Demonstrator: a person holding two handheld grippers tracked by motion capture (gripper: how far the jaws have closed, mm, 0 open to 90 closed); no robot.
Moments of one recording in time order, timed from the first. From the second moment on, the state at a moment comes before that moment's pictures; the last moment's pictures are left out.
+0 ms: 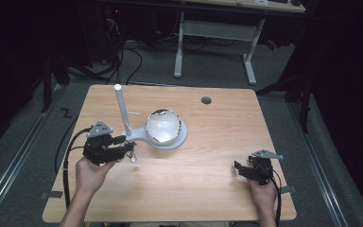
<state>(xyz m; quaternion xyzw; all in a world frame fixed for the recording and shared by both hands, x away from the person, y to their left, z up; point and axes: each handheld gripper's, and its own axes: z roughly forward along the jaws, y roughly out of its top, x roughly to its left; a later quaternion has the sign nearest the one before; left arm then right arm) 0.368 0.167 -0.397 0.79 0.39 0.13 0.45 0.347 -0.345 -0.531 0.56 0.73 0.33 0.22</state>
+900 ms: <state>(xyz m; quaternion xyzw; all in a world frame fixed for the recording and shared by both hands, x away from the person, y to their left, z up) 0.394 0.144 -0.355 0.79 0.35 0.14 0.47 0.347 -0.345 -0.531 0.56 0.73 0.34 0.22</state>
